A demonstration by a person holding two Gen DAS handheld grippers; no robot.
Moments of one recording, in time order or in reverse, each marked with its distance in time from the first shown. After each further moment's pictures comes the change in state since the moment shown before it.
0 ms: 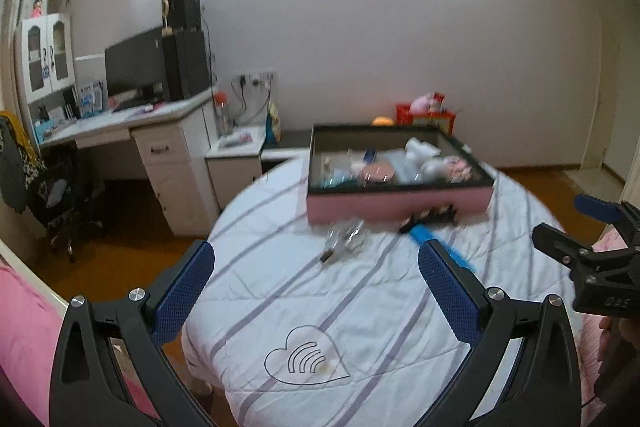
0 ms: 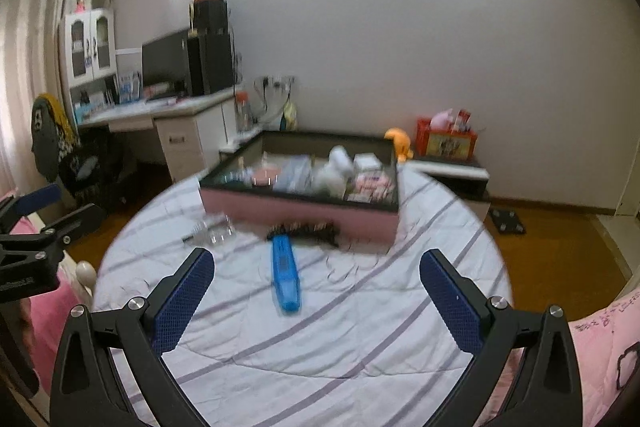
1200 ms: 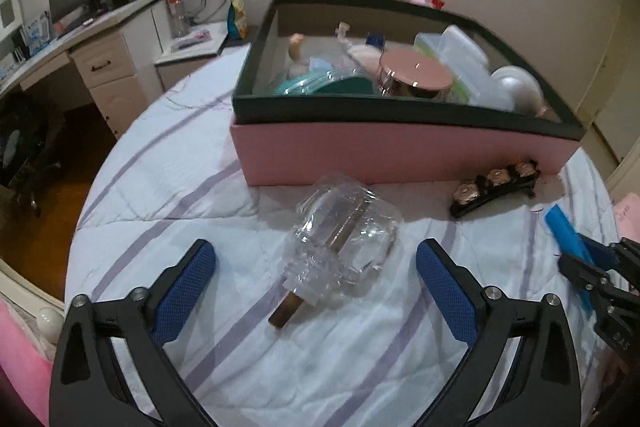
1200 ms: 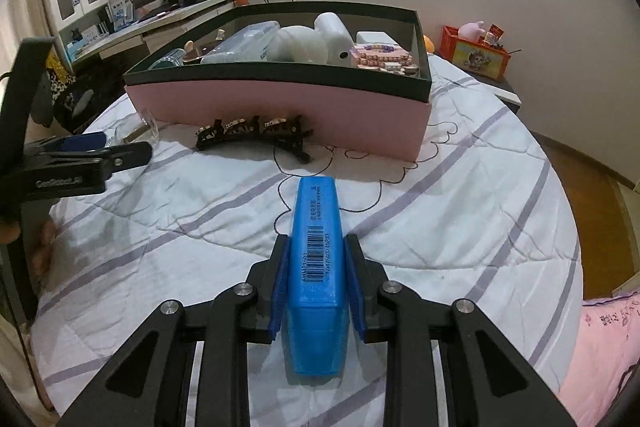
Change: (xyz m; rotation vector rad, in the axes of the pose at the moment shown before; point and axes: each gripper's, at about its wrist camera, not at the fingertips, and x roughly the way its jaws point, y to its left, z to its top) left arm 0.202 -0.021 -0.001 -0.003 0.390 -0.098; right arm 0.109 -0.051 -0.030 -0.012 0.341 0.071
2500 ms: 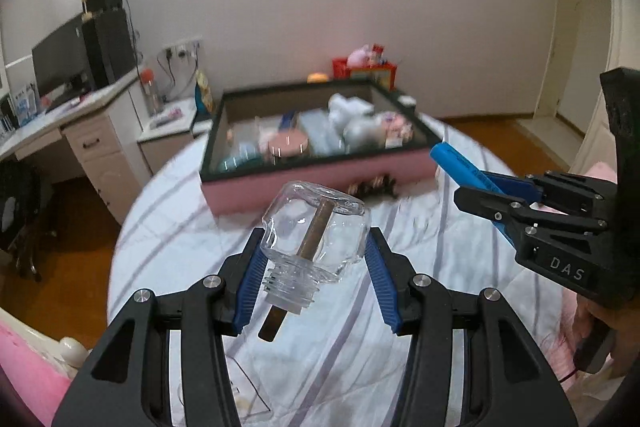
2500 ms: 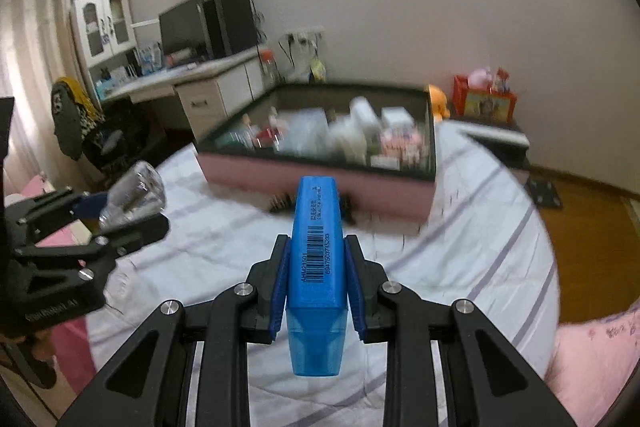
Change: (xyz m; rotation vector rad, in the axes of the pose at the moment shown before) left arm -0.147 -0.059 -0.036 0.155 -0.257 -0.082; right arm -0.080 0.027 0.016 -0.005 -0.223 0.076
